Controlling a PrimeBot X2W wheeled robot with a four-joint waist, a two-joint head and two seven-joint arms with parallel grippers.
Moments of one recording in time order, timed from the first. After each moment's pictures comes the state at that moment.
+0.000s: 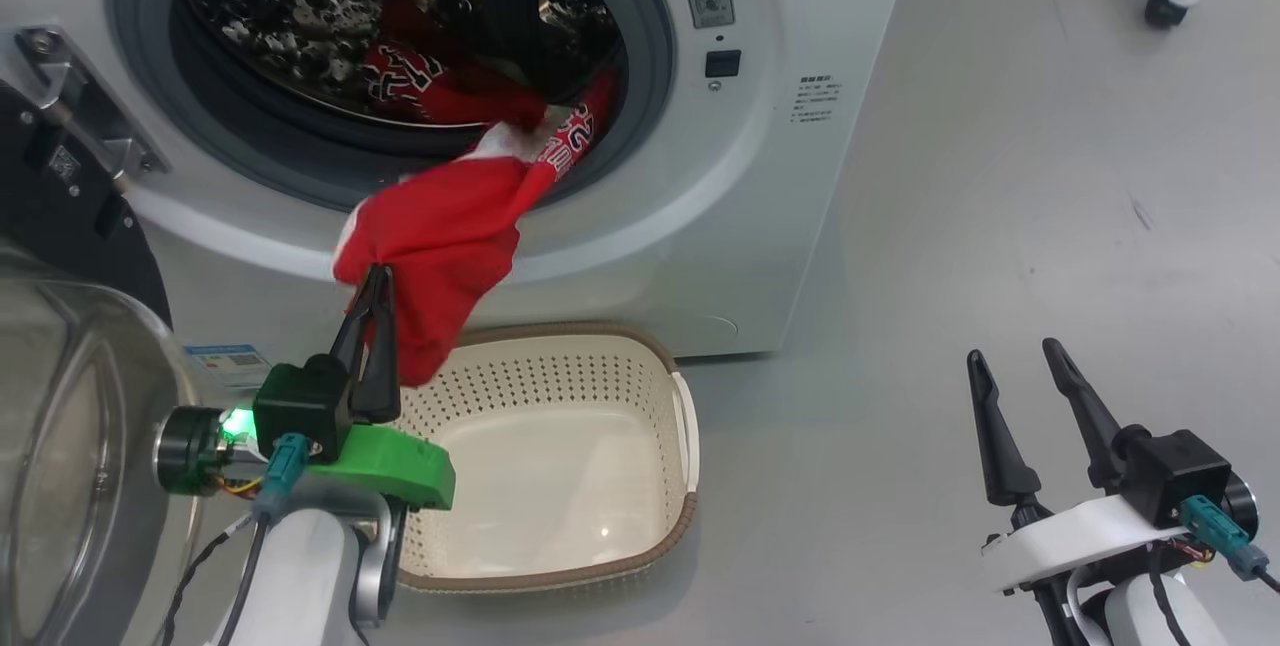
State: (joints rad) left arm -0.29 0.04 -0.26 0.30 -0.23 0.11 -0.25; right arm -0.01 -0.09 0.08 0.16 0.24 0.11 -0.26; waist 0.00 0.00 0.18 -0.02
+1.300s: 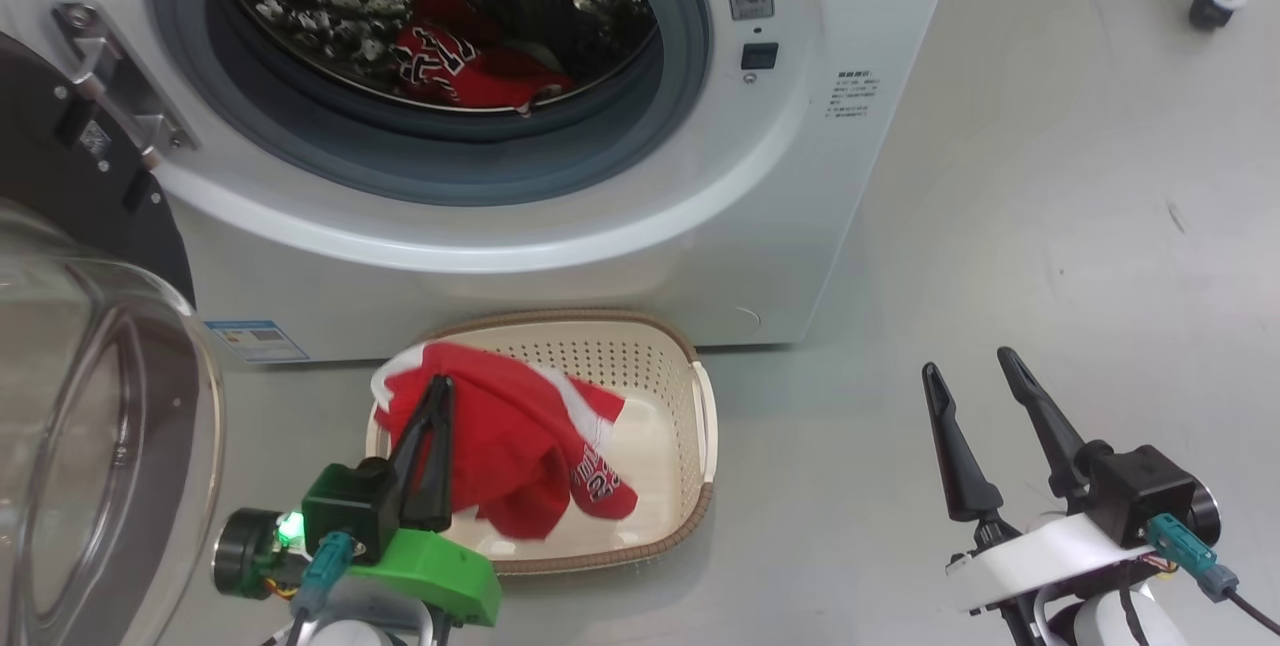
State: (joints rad) left arm -0.08 0.04 -0.33 0.11 -0.28 0.12 -0.17; right arm 0.04 -0.07 0.15 0.07 0.24 0.10 -0.24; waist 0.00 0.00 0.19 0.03
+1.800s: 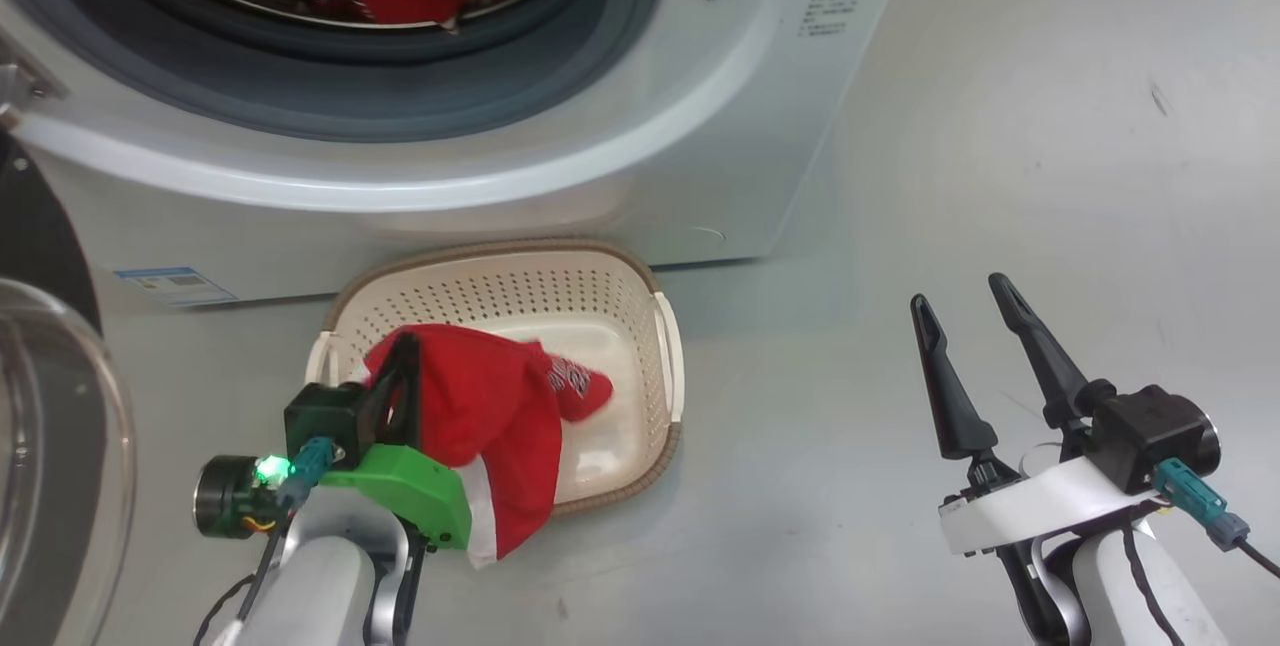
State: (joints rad) left arm -0.25 0.04 -0.32 0.37 -0.34 0.12 -0.16; right arm -0.05 -0.09 0.18 0.03 0.25 0.11 -0.23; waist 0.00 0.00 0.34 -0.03
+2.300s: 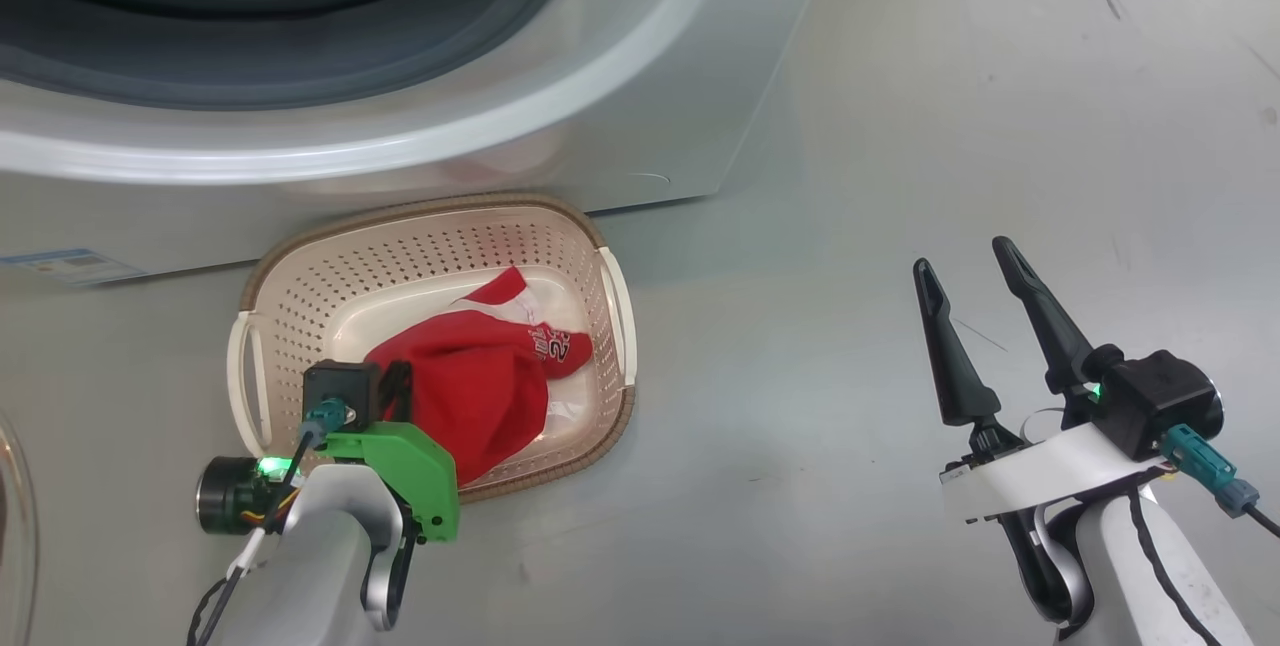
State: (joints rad) left arm -0.41 0.04 -0.38 0.70 -0.40 0.12 -0.09; right arm -0.11 -0.10 0.18 0.04 0.27 0.12 -0.23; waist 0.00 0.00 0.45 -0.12
